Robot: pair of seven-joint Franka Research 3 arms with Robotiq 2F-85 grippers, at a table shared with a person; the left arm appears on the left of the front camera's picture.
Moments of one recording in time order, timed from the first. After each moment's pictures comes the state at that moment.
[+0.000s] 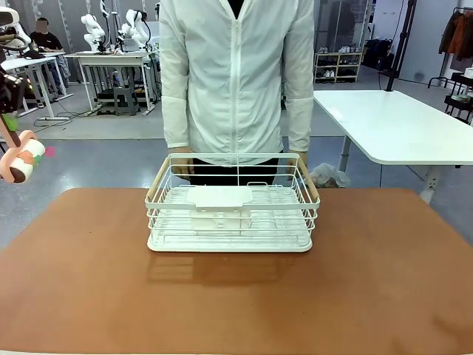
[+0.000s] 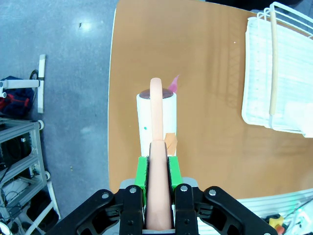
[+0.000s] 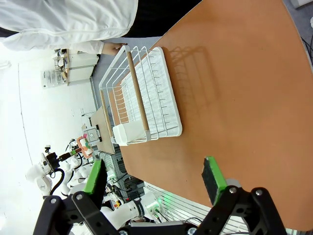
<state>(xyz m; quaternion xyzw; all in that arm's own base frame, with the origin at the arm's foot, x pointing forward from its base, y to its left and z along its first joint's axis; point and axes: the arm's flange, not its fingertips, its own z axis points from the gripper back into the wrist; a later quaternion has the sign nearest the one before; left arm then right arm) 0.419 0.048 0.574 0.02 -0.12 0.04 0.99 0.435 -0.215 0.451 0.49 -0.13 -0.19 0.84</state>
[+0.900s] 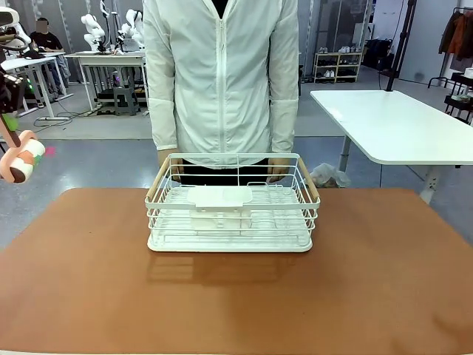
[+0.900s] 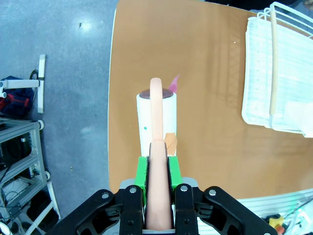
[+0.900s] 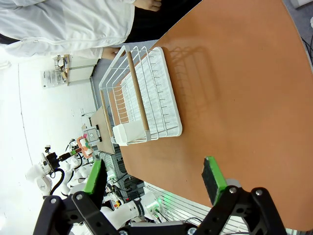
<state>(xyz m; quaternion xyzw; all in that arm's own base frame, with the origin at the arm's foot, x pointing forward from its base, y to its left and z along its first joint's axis) 0.419 0.048 0.574 0.02 -0.12 0.04 0.99 0.435 -0.215 0.451 0.49 -0.13 -0.19 0.84</state>
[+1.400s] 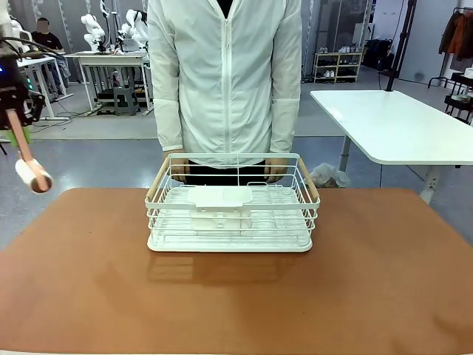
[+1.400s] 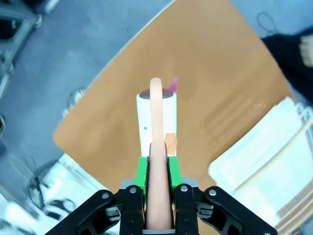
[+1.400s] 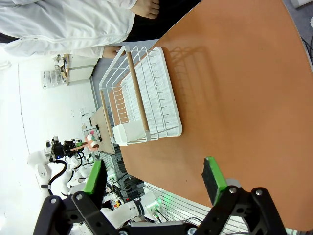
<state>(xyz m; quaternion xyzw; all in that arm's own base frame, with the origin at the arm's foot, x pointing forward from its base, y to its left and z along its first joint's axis) 0.478 0.046 0.530 0.00 -0.04 0.41 0.91 0.435 -0.214 0.451 0.49 -0.13 -0.19 0.84</state>
